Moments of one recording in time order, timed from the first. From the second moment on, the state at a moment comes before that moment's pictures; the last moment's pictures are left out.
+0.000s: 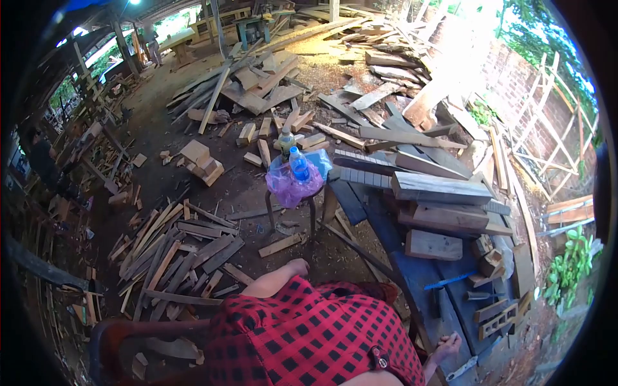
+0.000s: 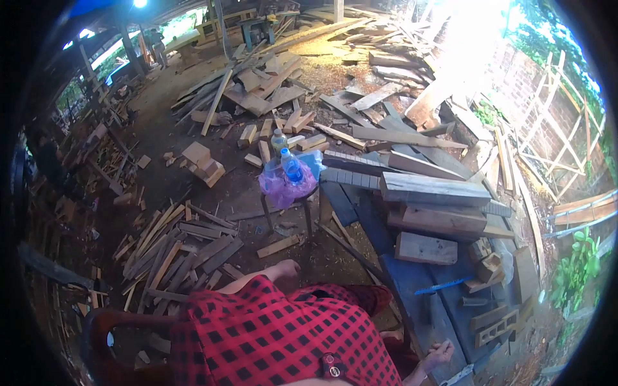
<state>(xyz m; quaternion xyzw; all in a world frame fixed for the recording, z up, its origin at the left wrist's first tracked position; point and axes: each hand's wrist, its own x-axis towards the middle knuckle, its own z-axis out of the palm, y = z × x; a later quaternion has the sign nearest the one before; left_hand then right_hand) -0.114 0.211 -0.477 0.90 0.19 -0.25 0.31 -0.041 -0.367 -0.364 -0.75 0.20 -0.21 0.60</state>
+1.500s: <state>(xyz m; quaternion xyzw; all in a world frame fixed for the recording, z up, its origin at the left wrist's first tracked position) -0.092 0.164 -0.456 0.75 0.22 -0.37 0.50 -0.071 -0.348 -0.306 -0.73 0.30 -0.14 0.60</state>
